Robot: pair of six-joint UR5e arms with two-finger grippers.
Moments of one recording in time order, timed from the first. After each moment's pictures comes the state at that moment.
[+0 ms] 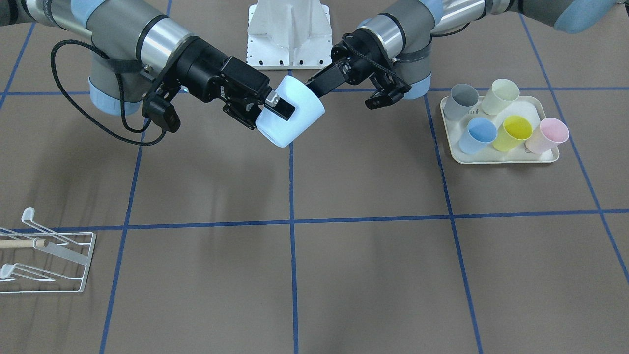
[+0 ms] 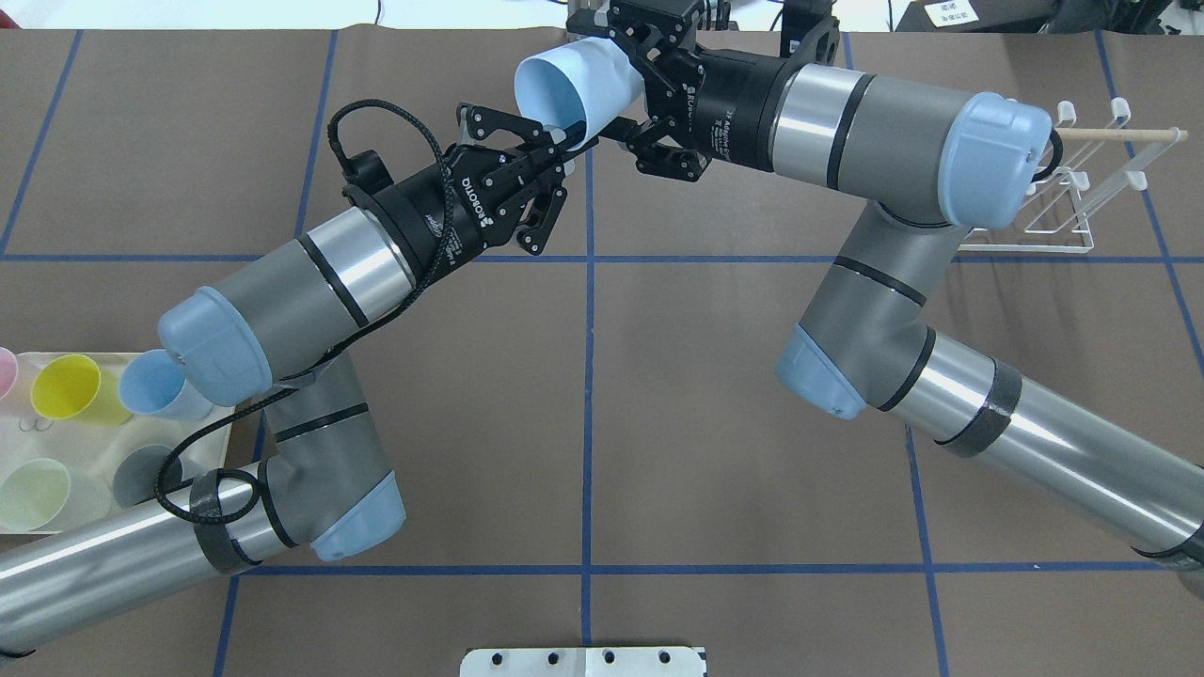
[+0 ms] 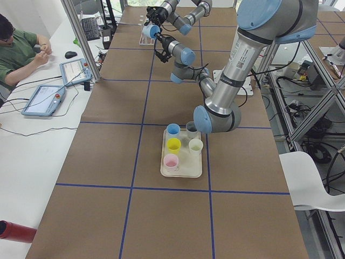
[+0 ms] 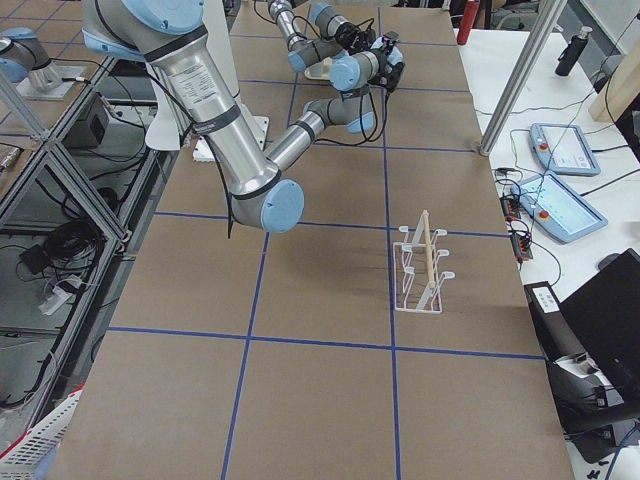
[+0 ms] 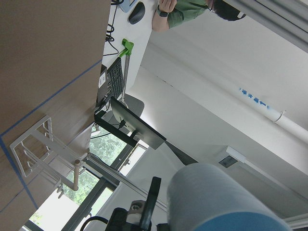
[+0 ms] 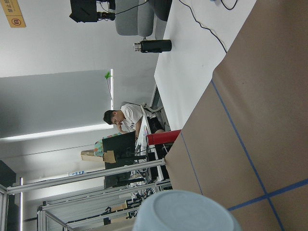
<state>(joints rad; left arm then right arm) -0.52 -2.18 -1.59 -3.08 -1.31 -2.53 0.72 -0.94 1.61 -0.28 1.71 2.15</state>
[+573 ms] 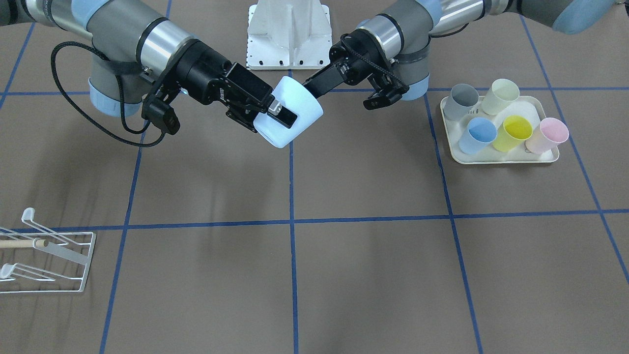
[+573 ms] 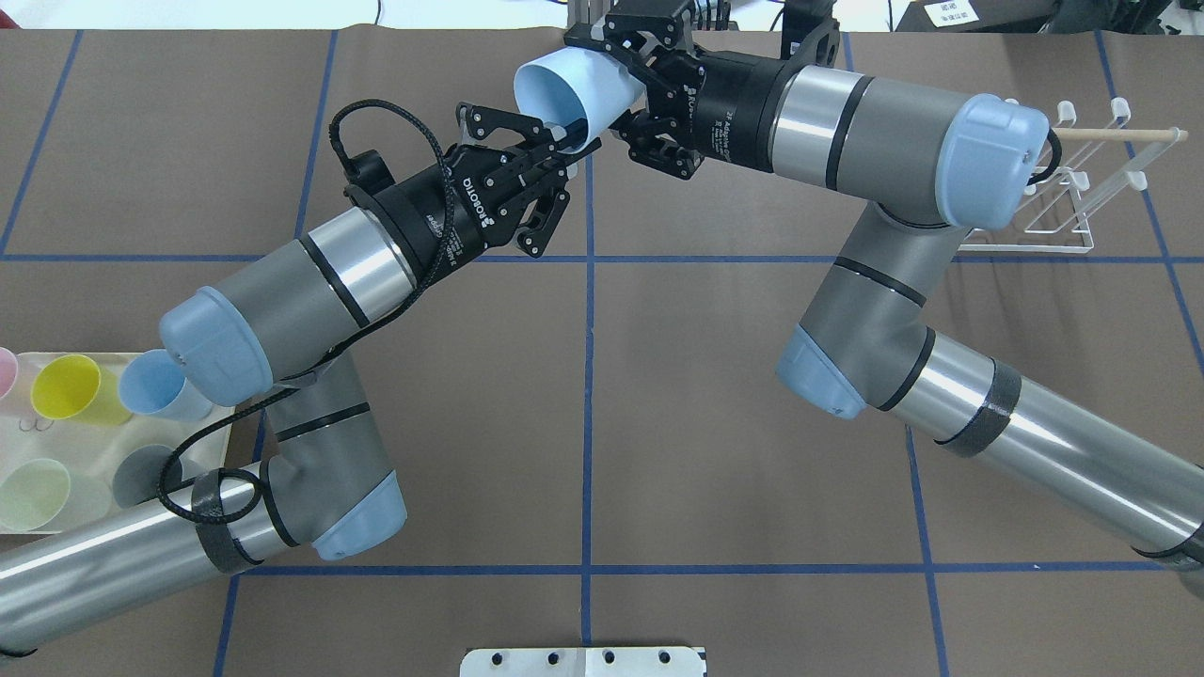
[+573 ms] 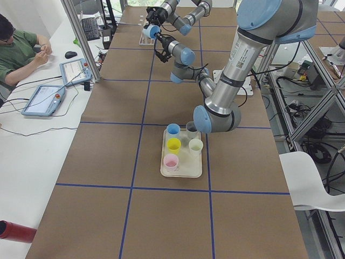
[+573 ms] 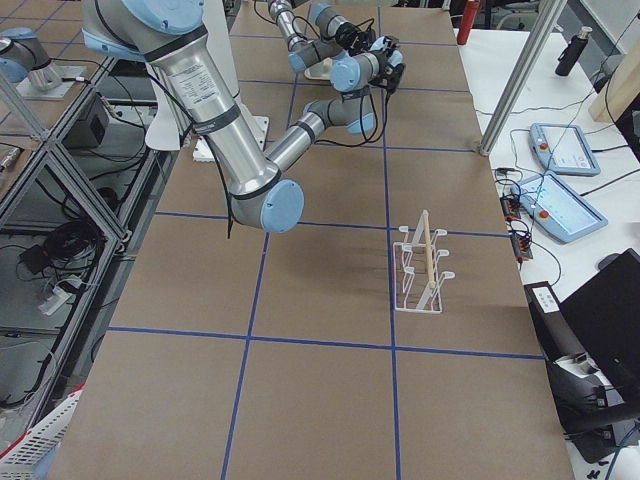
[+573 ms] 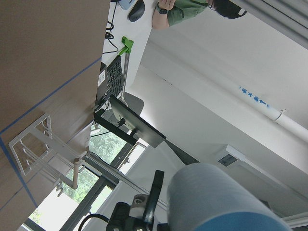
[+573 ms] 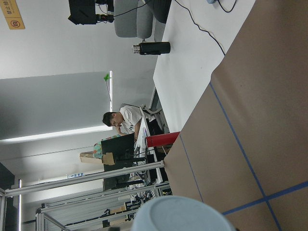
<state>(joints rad) -0.52 -2.18 -1.59 -3.09 -1.31 -2.53 0.72 -0.94 1.60 -0.28 1.71 2.15</state>
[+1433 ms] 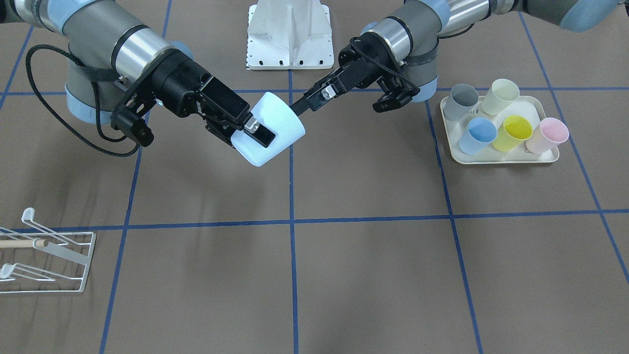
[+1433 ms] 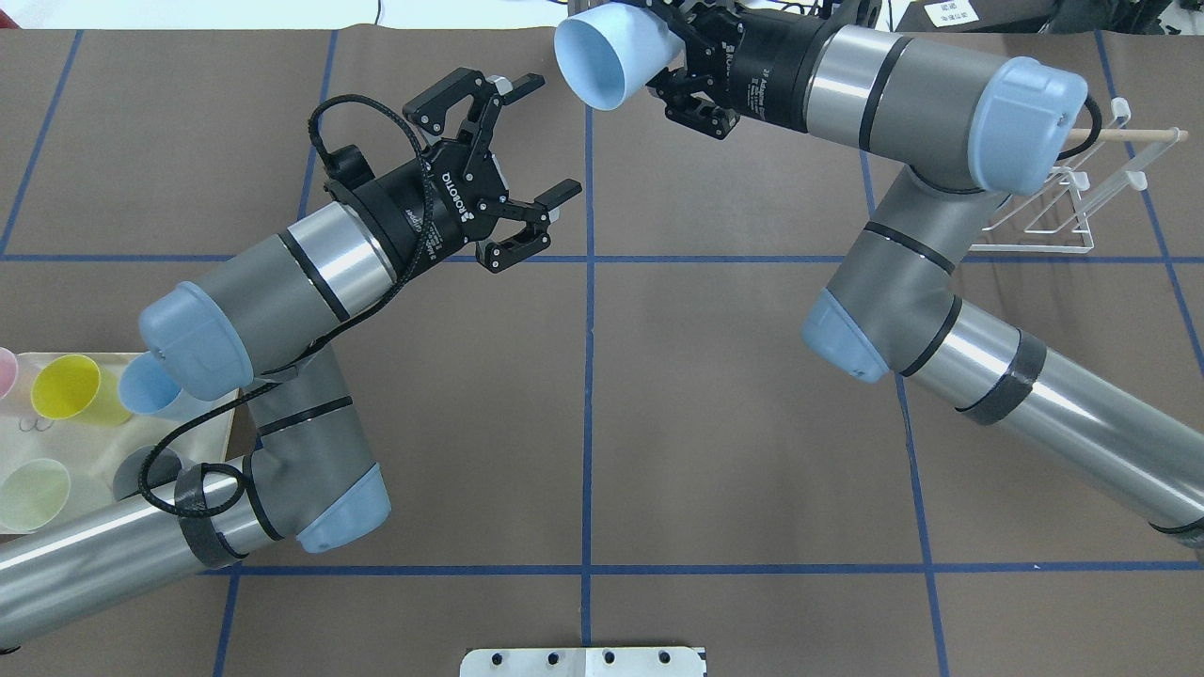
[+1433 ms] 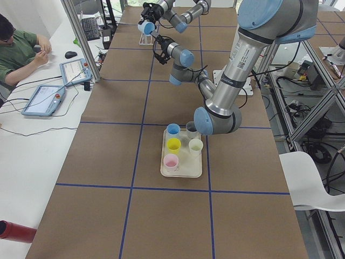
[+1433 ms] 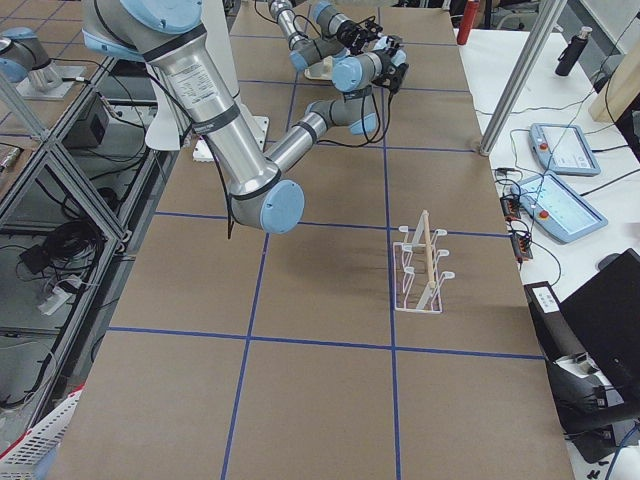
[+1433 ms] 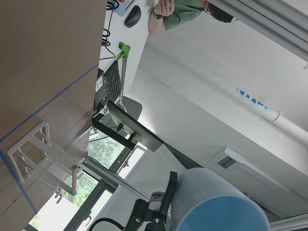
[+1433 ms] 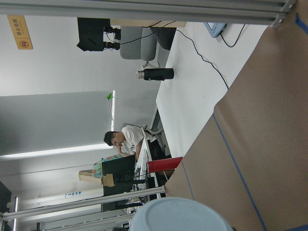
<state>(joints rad) -0.53 -2.15 -1.60 -3.09 -1.32 -2.53 0.80 -0.95 1.57 -0.28 1.70 2.14</state>
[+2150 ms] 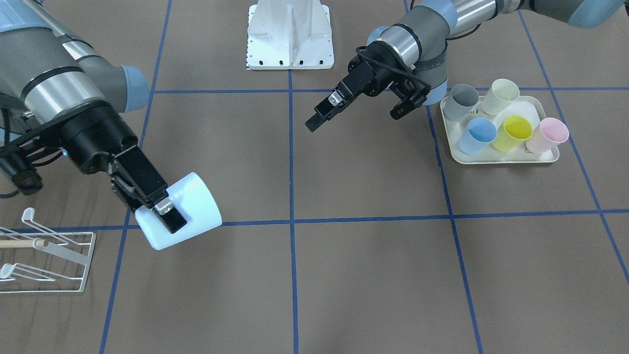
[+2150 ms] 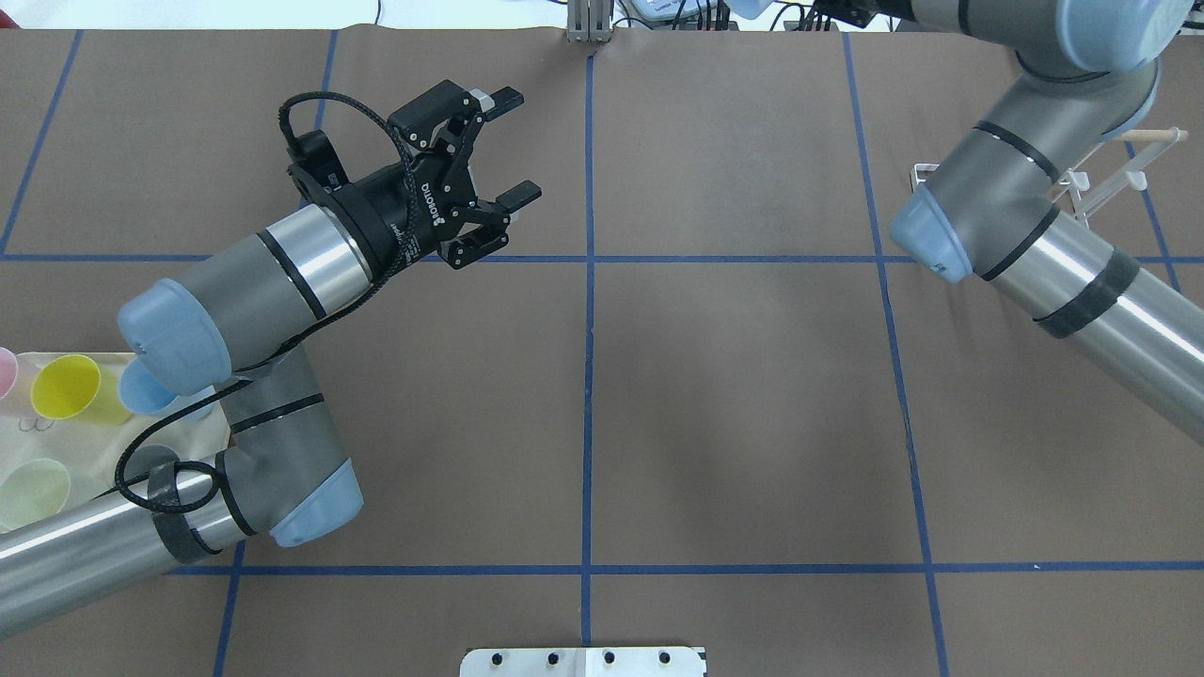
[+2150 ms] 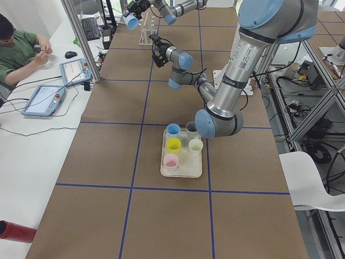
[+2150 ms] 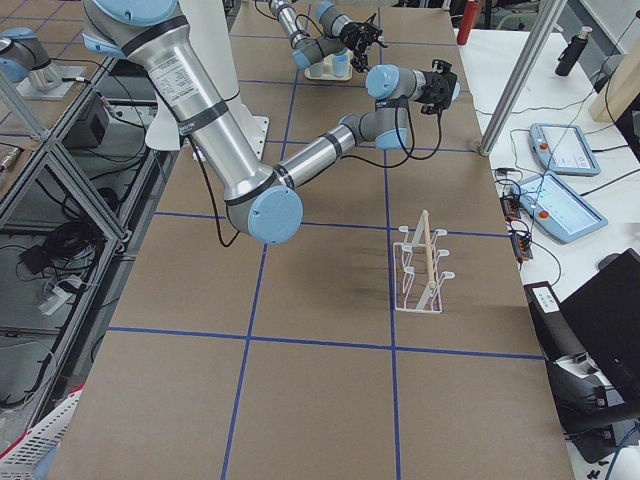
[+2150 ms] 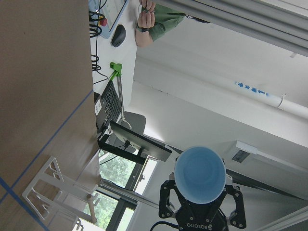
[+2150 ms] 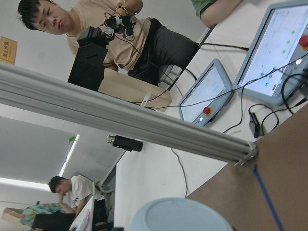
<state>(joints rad) -0.56 -2.09 -1.60 -3.05 -1.34 -2.24 0.99 -1.00 1.52 -0.49 1.72 1.73</state>
